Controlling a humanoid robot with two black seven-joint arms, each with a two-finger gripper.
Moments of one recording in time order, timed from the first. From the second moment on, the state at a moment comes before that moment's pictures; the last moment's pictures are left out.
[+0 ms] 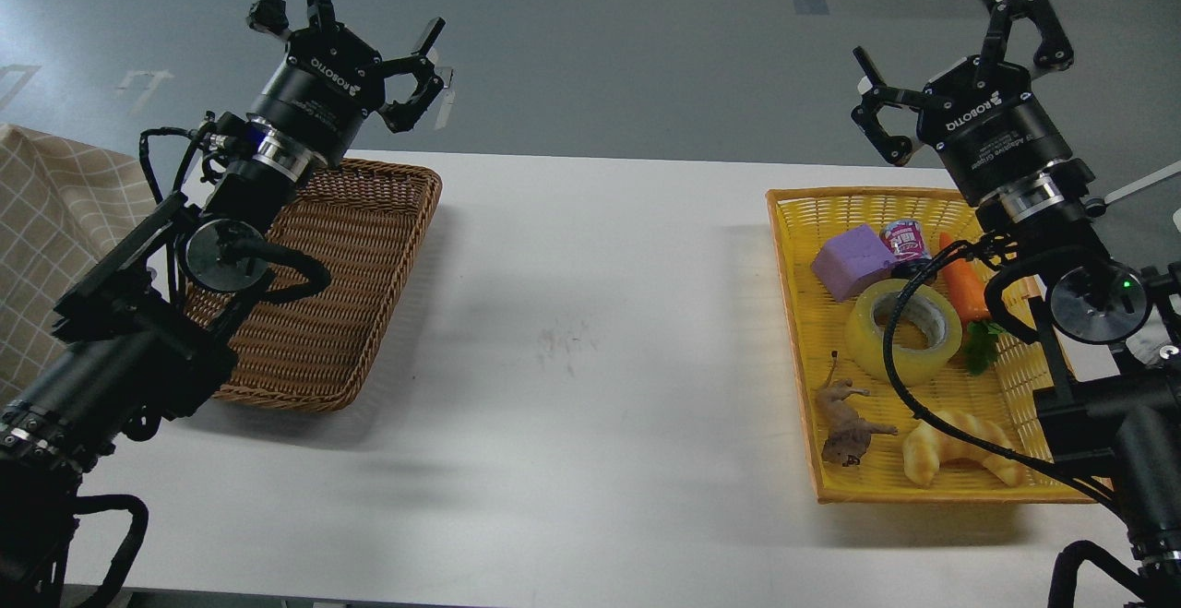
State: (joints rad) left arm -0.63 0.36 -1.04 -1.01 0.11 -0.49 -0.25; right arm 0.53 -0.12 1.50 1.08 -0.29 0.49 -0.16
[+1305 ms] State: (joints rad) left arm -0.63 0.35 -1.05 -1.00 0.11 -0.49 -0.25; right arm 0.52 -0.12 1.50 1.09 -0.30 0.49 -0.14
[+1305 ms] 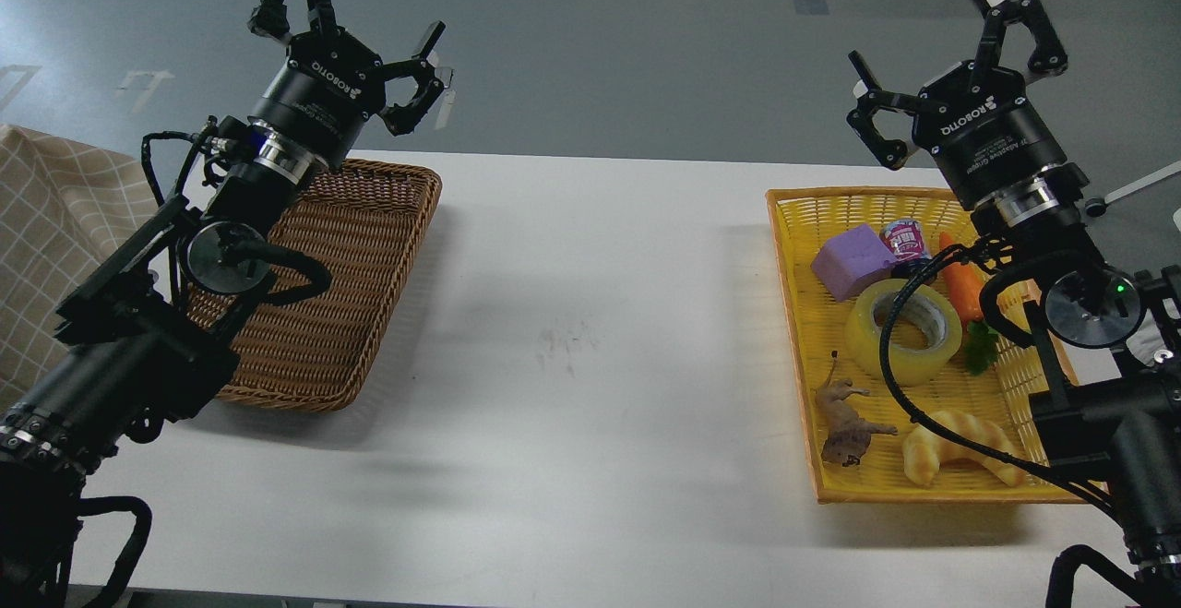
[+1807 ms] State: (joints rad) left arm -0.63 0.34 -1.05 -1.00 0.10 -0.49 -0.27; right arm 0.52 -0.11 1.50 1.09 -0.30 0.49 -0.14
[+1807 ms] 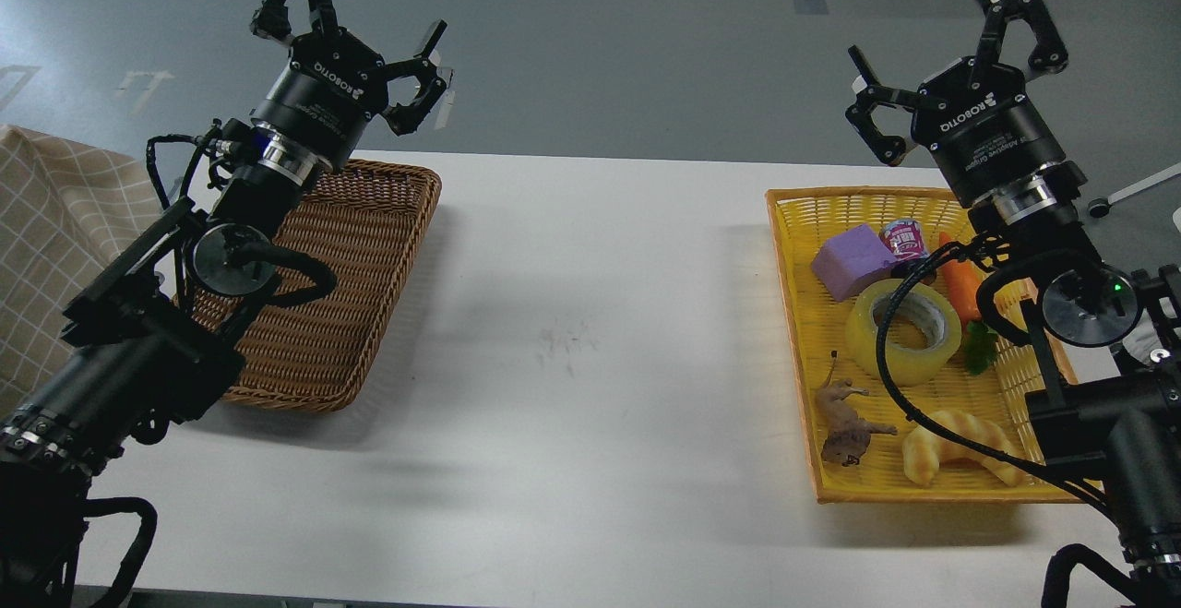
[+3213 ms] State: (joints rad) left arm -0.64 0.31 -1.07 -0.94 0.10 -0.49 -0.27; right arm 0.52 -0.12 1.50 1.08 -0.30 0.49 -0.14
